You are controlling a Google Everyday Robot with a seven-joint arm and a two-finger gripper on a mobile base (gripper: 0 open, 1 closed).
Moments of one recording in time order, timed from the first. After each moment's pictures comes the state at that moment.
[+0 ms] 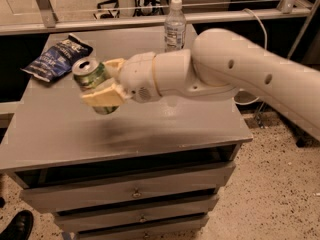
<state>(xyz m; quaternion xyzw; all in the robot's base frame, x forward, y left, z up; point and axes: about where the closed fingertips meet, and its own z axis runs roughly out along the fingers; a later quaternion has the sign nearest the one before) 0.500 0.129 0.937 -0.55 0.57 0.36 0.50</state>
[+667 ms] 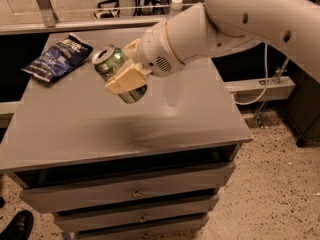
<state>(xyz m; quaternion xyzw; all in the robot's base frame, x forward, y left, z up) 0.515 0.075 0.957 -0.60 0.64 0.27 0.40</state>
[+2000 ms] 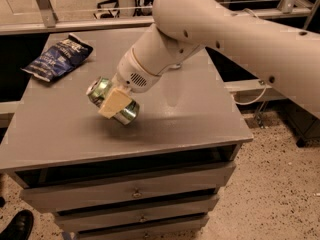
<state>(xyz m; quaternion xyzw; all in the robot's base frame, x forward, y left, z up) 0.520 0.104 0.876 -0.63 0.69 0.25 0.26</state>
